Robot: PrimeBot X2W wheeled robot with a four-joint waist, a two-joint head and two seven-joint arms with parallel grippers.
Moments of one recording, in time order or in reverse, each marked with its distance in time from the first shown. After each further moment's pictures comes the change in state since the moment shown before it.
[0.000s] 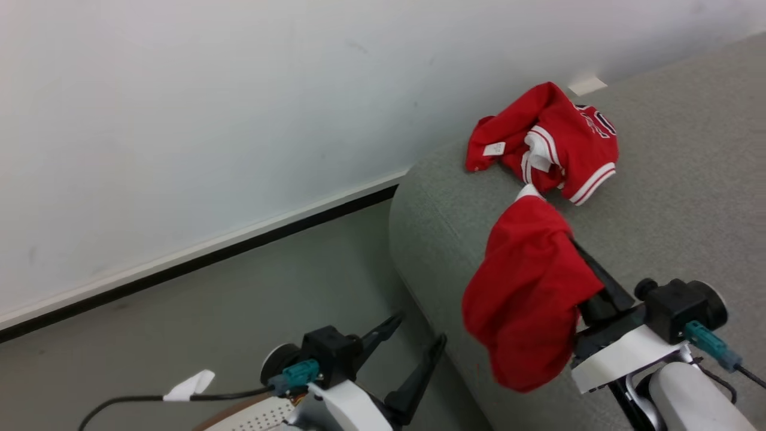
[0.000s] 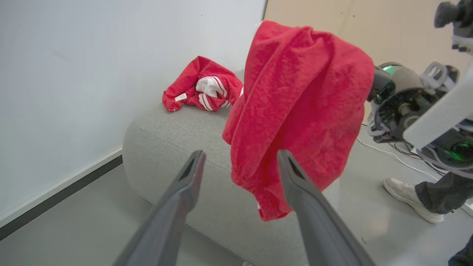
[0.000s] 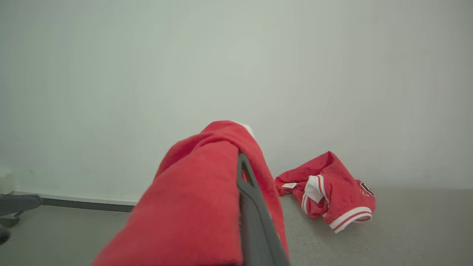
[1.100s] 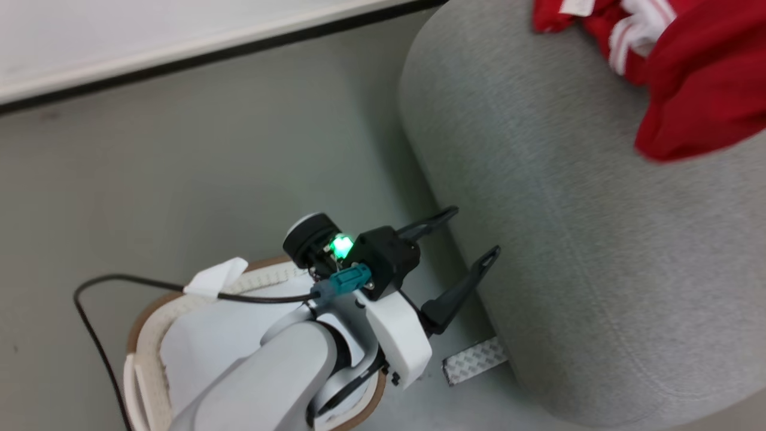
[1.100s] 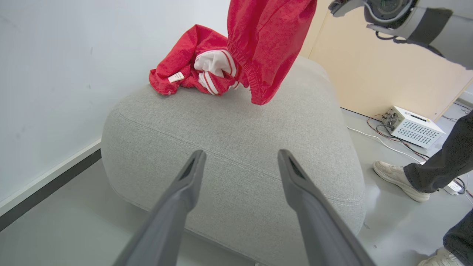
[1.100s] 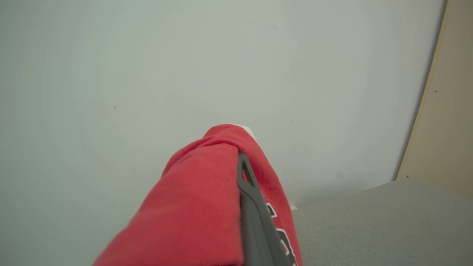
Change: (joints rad) left arm -0.349 0.047 -0.108 -0.097 0.070 -0.038 0.146; right arm -0.454 -0.071 -0.458 0.151 0.082 0.000 0.018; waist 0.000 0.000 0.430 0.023
